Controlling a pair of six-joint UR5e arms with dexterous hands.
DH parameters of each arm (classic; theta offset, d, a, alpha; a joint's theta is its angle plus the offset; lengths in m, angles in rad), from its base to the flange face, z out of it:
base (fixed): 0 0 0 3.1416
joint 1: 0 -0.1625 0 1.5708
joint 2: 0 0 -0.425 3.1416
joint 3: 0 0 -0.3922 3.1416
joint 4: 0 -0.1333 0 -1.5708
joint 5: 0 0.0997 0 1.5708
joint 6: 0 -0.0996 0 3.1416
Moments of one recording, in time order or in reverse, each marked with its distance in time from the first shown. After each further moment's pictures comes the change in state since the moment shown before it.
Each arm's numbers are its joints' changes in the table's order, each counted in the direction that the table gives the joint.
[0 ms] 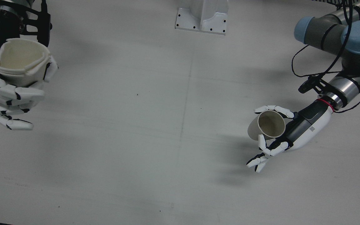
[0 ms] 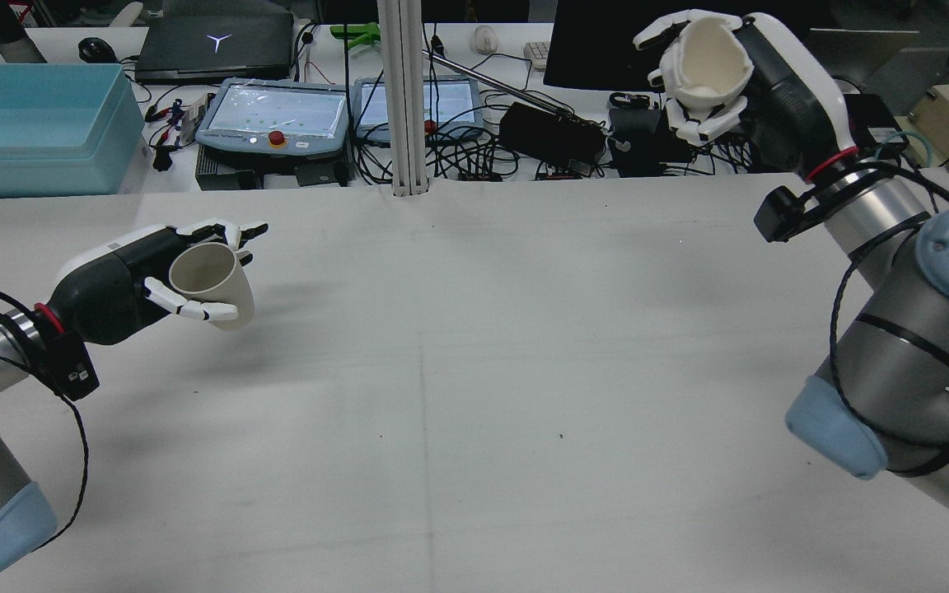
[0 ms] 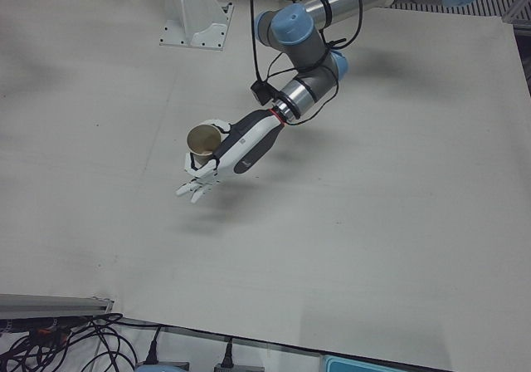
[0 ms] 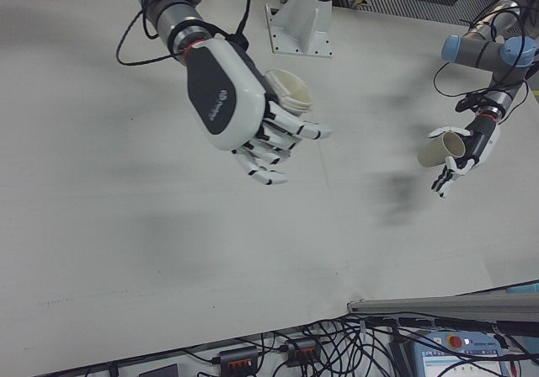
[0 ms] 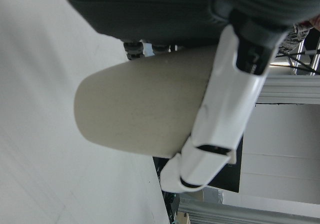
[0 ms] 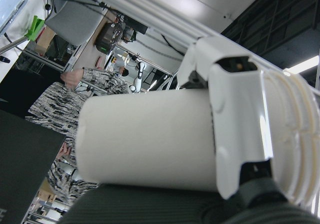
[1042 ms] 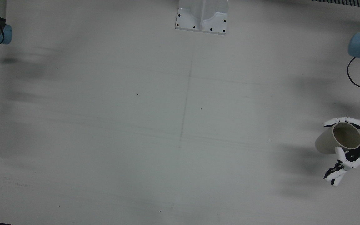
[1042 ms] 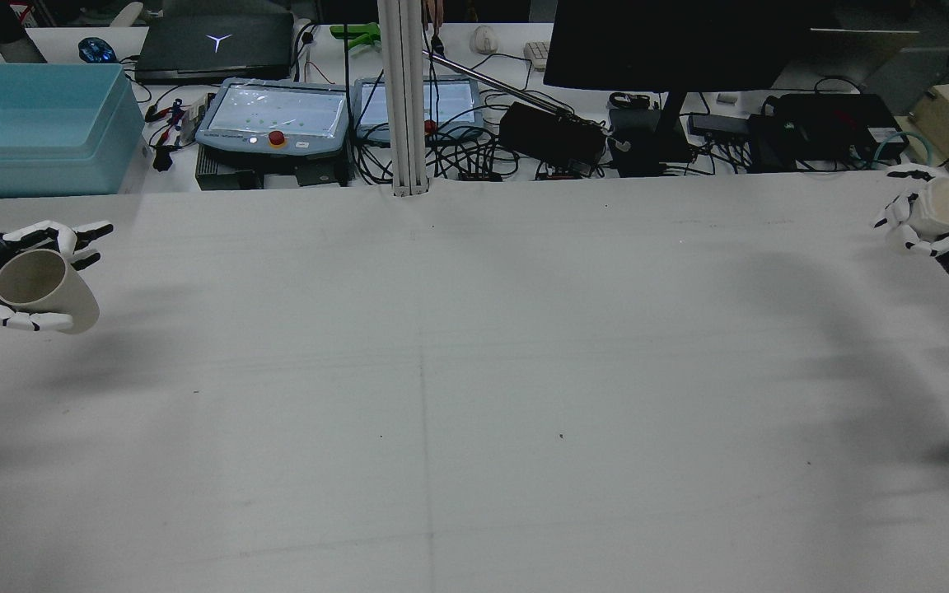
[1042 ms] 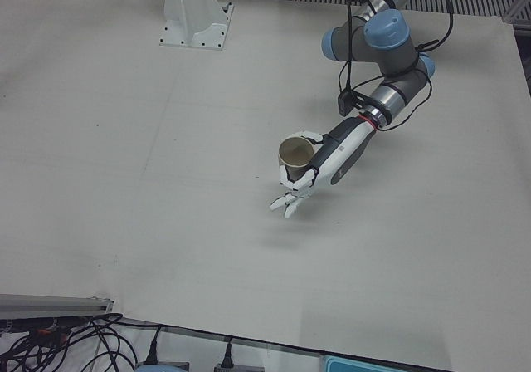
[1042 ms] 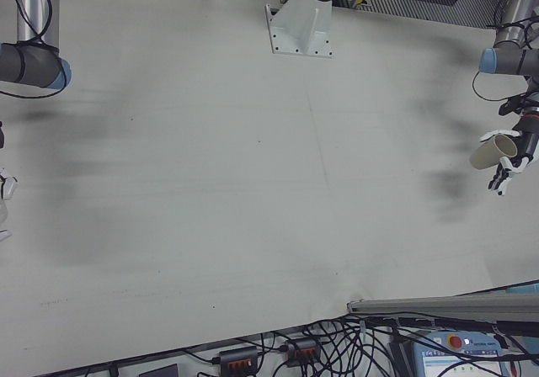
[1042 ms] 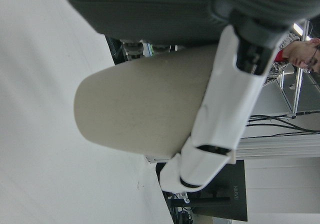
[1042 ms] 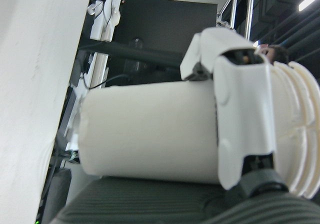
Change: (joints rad) left arm 0.193 -0.267 0.041 0.287 0.108 -0.069; right arm -0.243 0.198 -1.069 -1.031 -0.183 -0.404
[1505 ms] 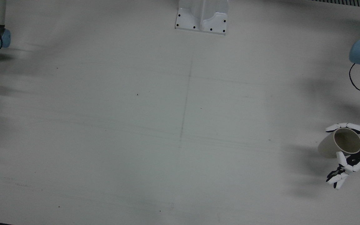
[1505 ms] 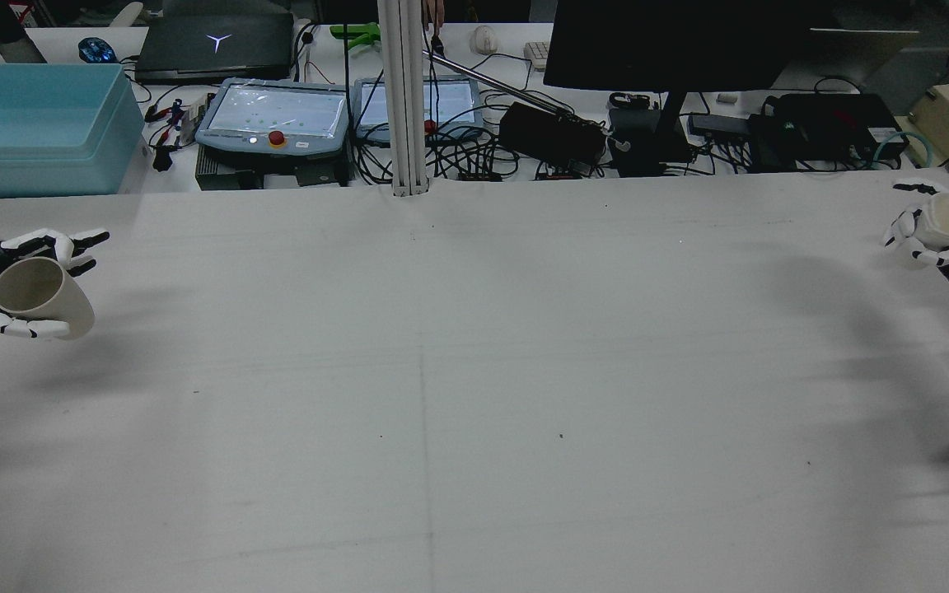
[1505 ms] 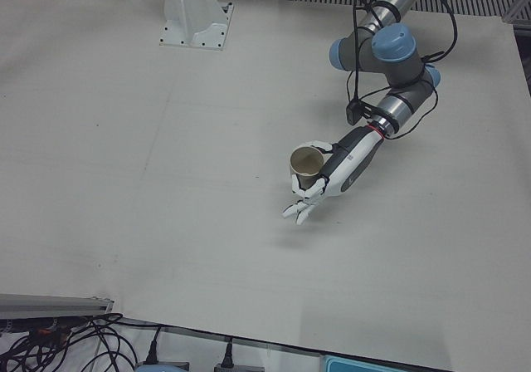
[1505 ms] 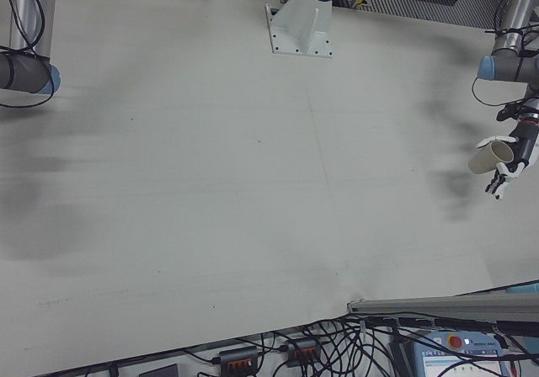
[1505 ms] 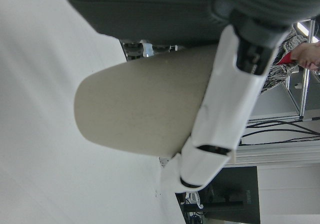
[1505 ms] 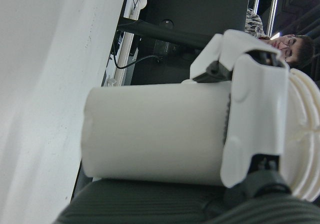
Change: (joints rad) left arm -0.001 -0.010 0.083 0.076 0.000 -0.027; right arm 0.009 -0.049 -0.190 -0.067 0.015 0.024
